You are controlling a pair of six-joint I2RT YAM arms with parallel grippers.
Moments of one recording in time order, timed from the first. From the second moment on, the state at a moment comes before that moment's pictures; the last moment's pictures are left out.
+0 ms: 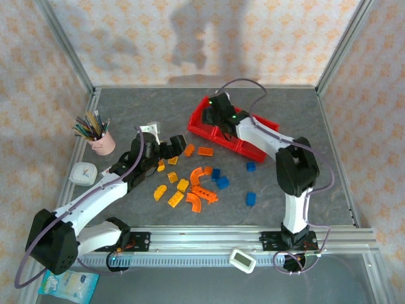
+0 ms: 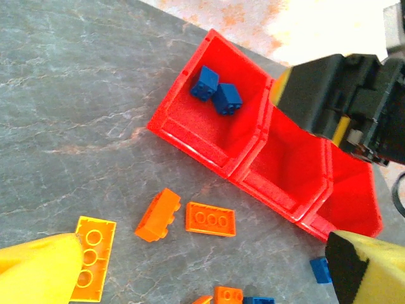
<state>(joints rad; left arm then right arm) -0.44 1.10 0.68 -0.04 -0.03 -0.65 0.58 1.89 1.50 -0.35 0.18 0.49</state>
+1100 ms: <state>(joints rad) -0.70 1.06 0.53 0.08 -0.07 -0.83 0.57 1.29 0.69 -0.36 0.27 0.72</state>
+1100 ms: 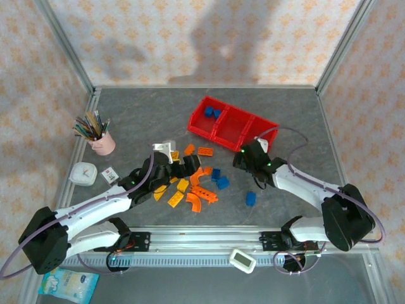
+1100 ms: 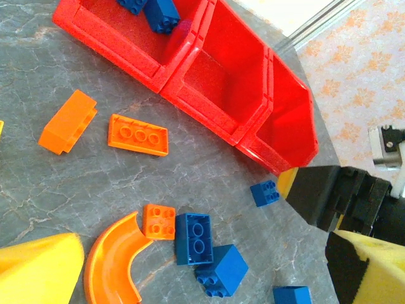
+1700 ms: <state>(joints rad) -0.71 1.13 0.53 0.12 -0.10 -0.86 0.55 1.52 0.71 -0.33 0.30 0.66</state>
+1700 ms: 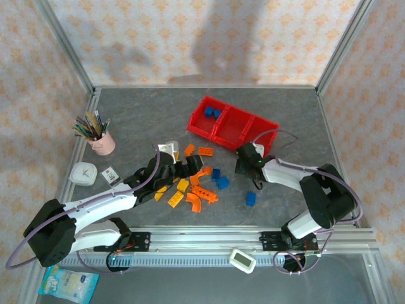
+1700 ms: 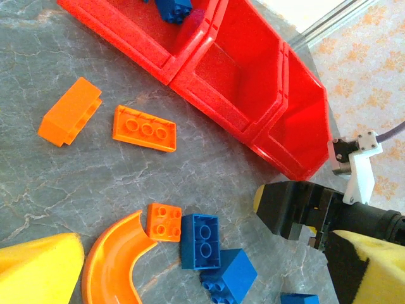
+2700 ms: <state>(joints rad) -0.71 1.13 0.53 0.12 -0.13 -0.85 0.55 1.59 0.76 -0.30 0.31 0.57</state>
